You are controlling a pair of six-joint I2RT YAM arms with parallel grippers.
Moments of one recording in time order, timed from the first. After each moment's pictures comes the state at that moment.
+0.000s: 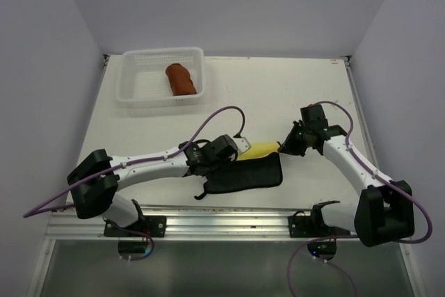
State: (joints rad) left arm -1.05 1.50 0.96 -0.47 -0.31 0.03; right arm 0.21 1.24 0.80 -0.59 -0.18 0.76
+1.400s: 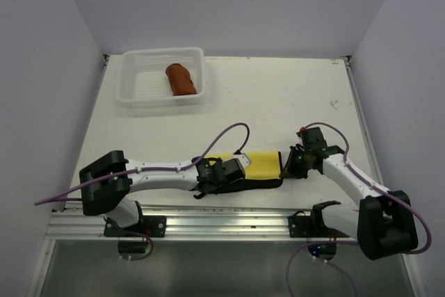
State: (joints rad) left arm -1.22 1.56 0.92 -0.57 -0.41 -0.26; right arm 0.21 1.13 0.52 -0.59 -0.26 0.55
